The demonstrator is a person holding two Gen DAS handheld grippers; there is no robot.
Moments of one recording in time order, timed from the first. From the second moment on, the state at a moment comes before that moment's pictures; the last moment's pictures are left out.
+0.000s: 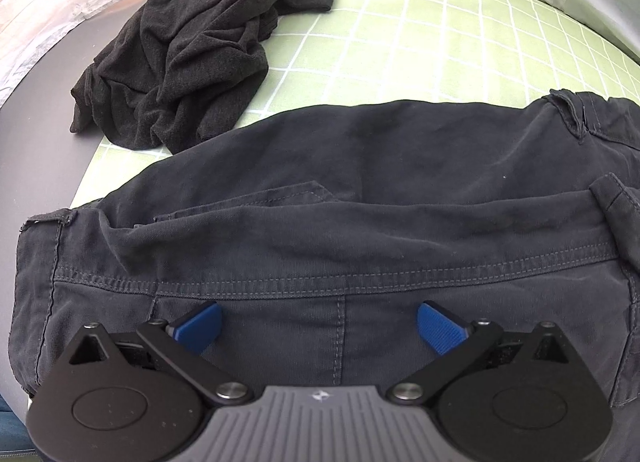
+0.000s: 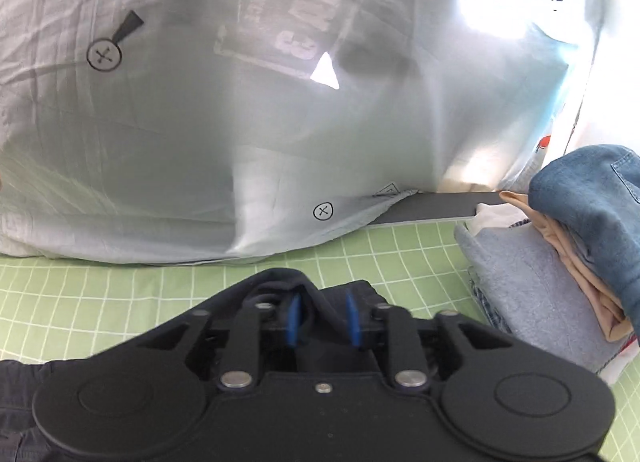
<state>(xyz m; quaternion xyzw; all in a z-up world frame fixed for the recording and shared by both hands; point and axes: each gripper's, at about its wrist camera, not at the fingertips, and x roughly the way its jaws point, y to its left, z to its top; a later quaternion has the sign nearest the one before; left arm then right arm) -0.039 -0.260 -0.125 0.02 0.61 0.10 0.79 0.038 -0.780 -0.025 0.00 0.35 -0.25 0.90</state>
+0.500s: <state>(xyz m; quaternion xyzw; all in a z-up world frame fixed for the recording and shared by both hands) -0.037 -0.258 -0.124 0.01 0.62 0.10 0.78 -0.094 -0.827 -0.098 0.24 0.32 -0.38 0.83</state>
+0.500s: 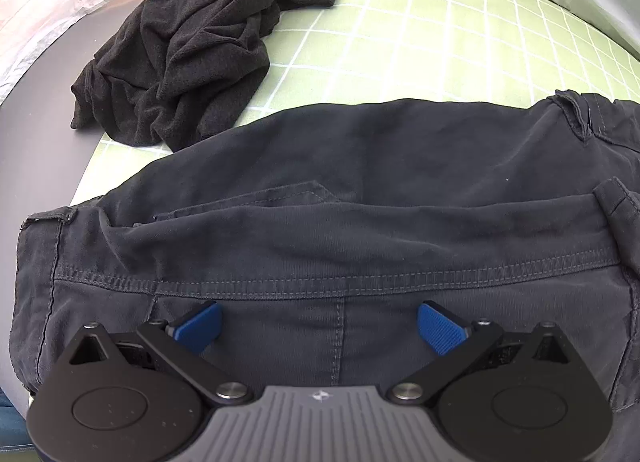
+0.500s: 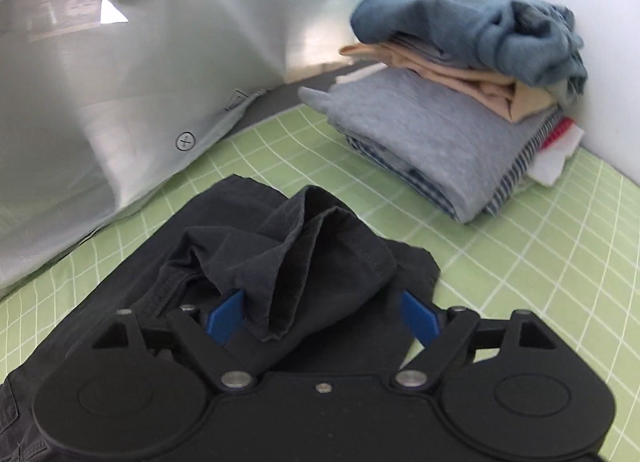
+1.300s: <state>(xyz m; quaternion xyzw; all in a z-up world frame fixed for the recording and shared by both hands) -0.036 -0.258 -0.125 0.02 0.62 0.10 0.78 -0.102 -0.812 -0.132 0.25 0.32 -0.38 0.83</state>
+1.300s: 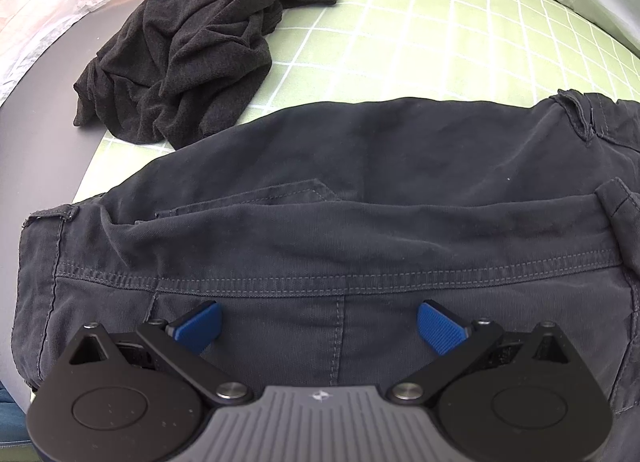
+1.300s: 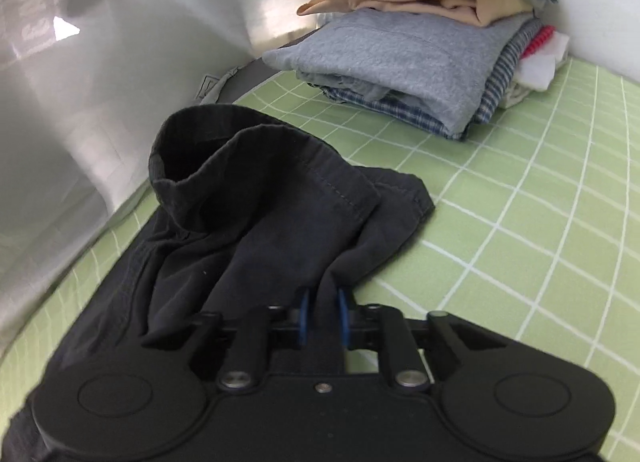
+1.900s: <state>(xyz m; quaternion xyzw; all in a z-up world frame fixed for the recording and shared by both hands) -0.079 -0.290 -0.113 0.07 0.61 0.04 0.79 -0.322 -0.787 -0.115 0.20 0.37 -0.48 0.77</state>
